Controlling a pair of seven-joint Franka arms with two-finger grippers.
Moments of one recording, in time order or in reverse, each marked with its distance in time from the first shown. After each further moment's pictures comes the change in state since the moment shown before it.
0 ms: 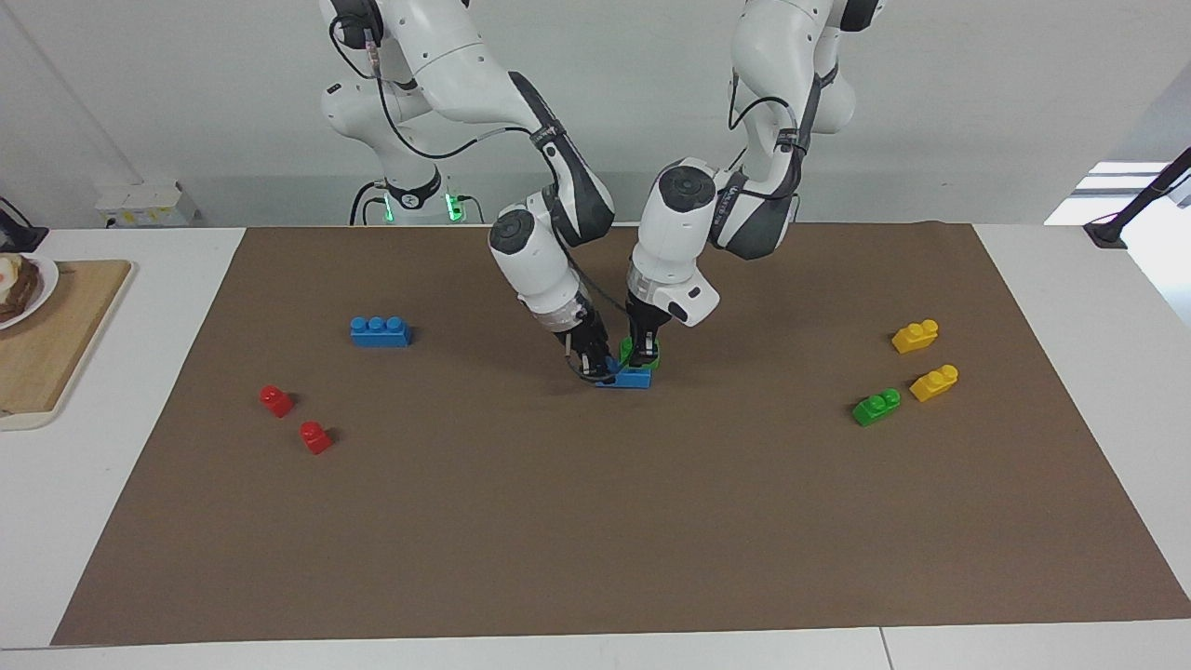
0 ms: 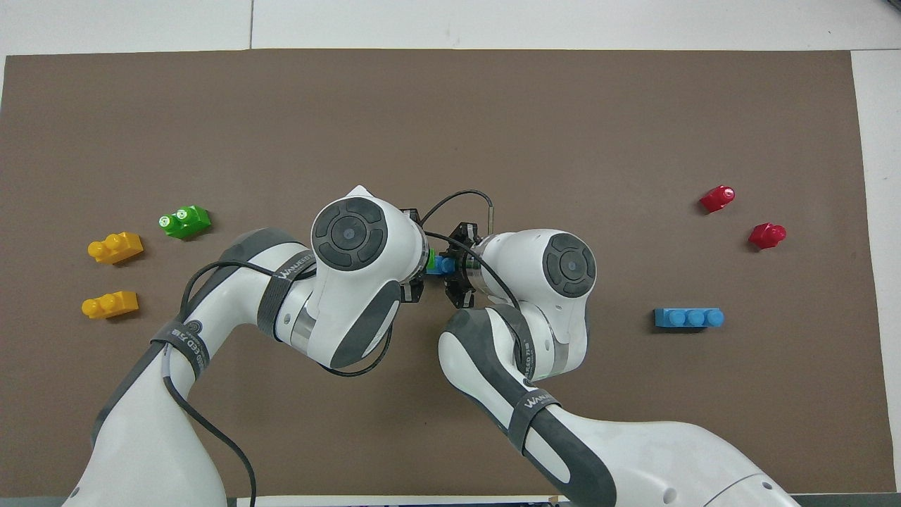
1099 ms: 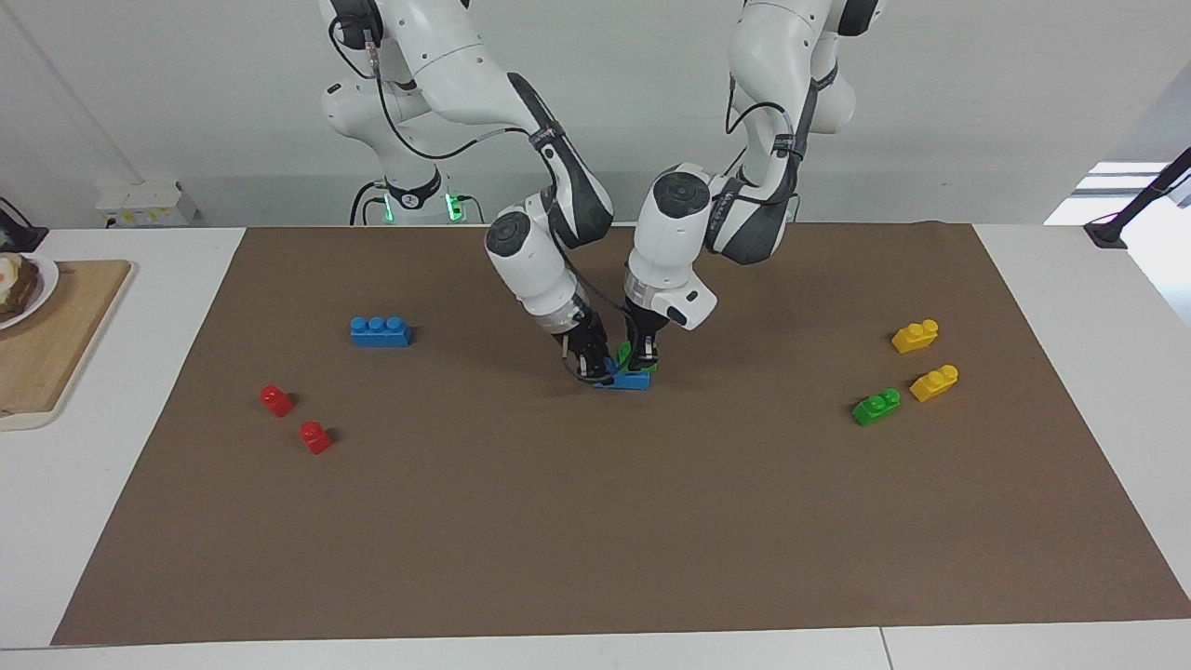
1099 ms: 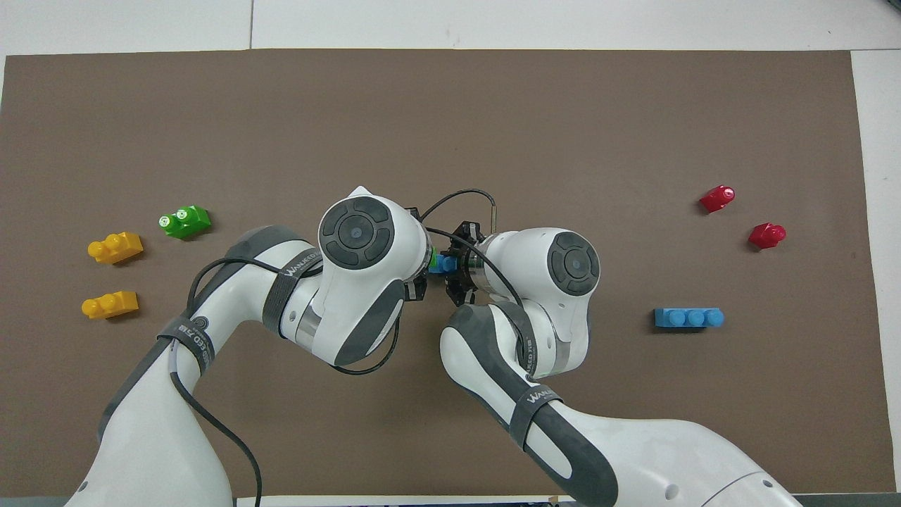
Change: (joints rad) left arm -0.004 0.007 -0.001 0.008 0.018 0.000 -0.043; right arm -0.002 0.002 -0.003 0.000 0.030 0.000 -0.002
